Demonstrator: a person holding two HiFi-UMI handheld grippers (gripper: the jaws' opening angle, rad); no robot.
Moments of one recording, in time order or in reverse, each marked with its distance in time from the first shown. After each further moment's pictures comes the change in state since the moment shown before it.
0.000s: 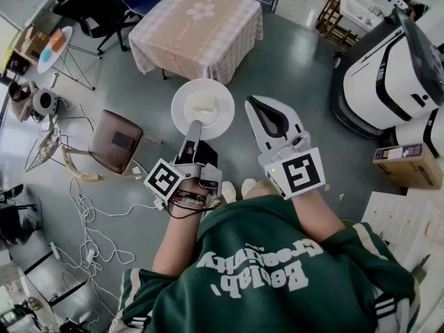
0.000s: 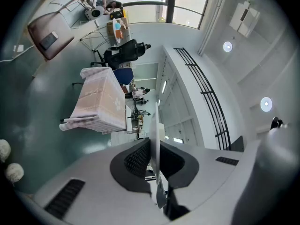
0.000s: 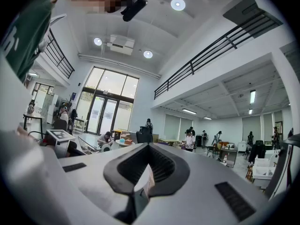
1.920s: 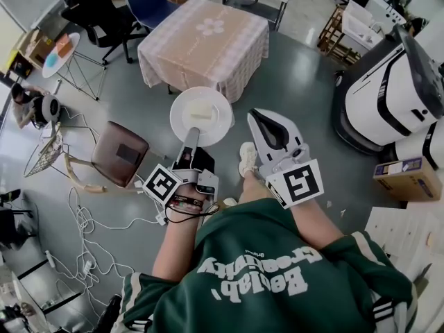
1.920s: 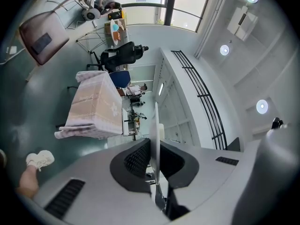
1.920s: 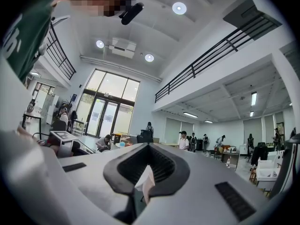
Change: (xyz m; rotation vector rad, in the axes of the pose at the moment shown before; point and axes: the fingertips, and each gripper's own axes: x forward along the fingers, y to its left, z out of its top) left arm 0.005 0.008 0.057 0.009 -0.020 -0.051; right arm 0.035 0.024 0.002 -0.018 -0.049 0.005
